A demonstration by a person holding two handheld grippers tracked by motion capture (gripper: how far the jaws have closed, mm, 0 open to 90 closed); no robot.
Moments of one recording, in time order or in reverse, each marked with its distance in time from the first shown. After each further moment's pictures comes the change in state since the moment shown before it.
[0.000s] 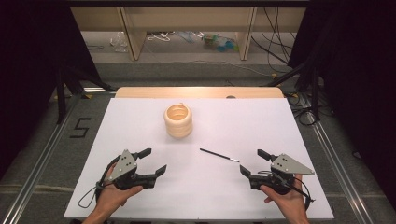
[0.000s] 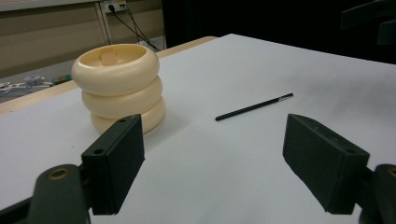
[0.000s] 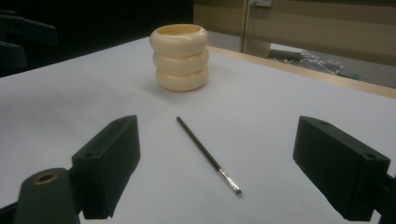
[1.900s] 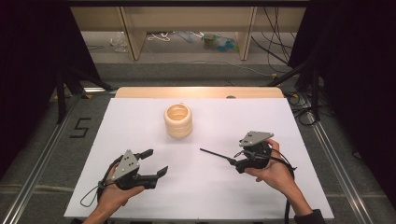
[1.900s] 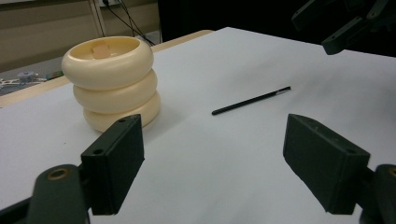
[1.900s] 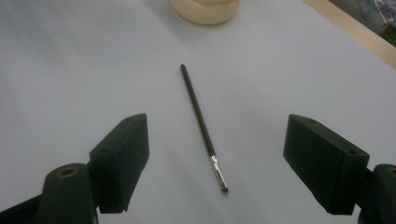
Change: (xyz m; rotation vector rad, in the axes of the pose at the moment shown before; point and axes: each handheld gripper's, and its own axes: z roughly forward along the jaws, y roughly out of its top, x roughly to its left) left arm -0.001 -0.002 0.004 0.023 -0.014 0.004; right arm -0.005 0.055 0.065 0.450 0.081 -0.260
